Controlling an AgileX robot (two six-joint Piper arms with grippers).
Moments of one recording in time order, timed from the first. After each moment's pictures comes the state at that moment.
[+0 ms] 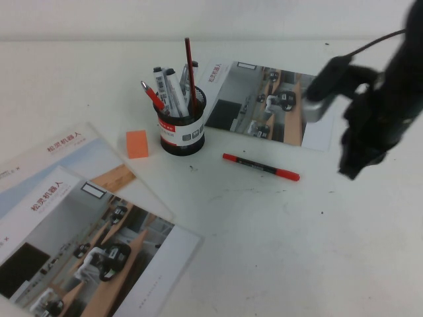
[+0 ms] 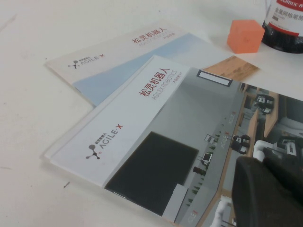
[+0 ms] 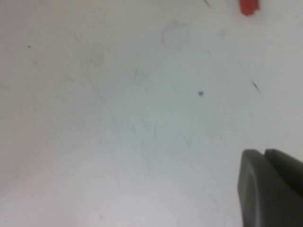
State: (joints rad) right arm 0.35 1.71 -1.50 0.06 1.23 -0.63; left arm -0.14 -0.01 0.01 0.00 0.39 -0.03
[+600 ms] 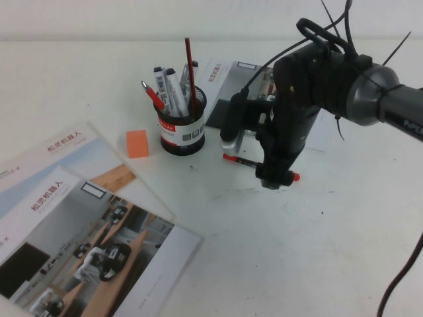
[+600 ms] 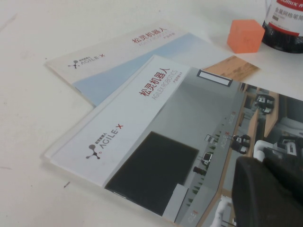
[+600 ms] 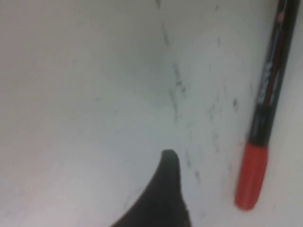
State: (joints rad) right arm 0.54 2.08 -1.73 -0.11 1.03 -0.71; left arm -0.14 -0.01 0.01 0.00 0.39 -0.03
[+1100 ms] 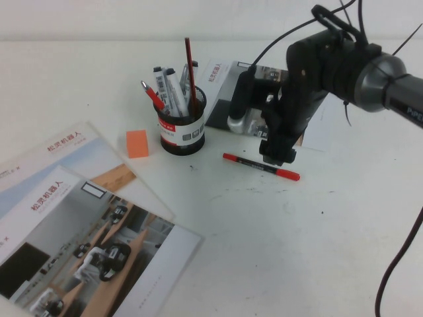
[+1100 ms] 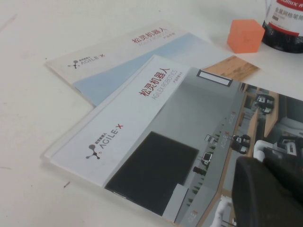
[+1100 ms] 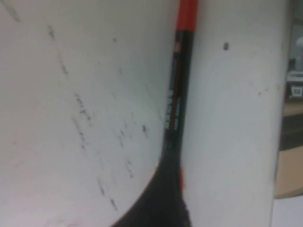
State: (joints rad) right arm 0.48 2.13 -1.83 -0.09 0.95 -0.78; left arm -0.14 -0.01 0.01 0.00 0.39 -0.03
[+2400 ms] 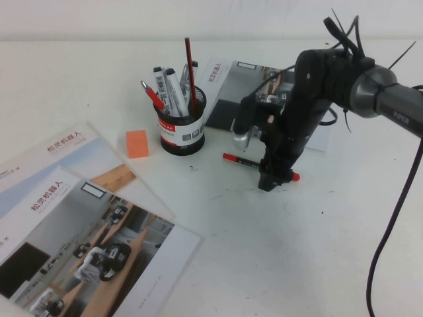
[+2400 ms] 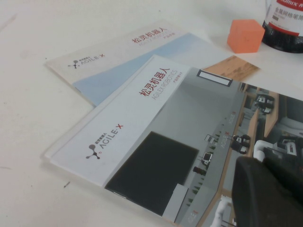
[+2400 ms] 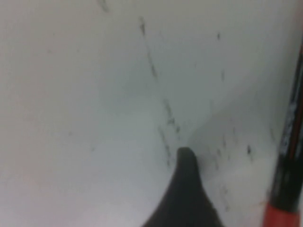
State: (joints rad) right arm 0.41 2.26 -1.88 0.20 1.10 -0.99; left arm -0.14 -0.01 0.01 0.00 0.39 -0.03
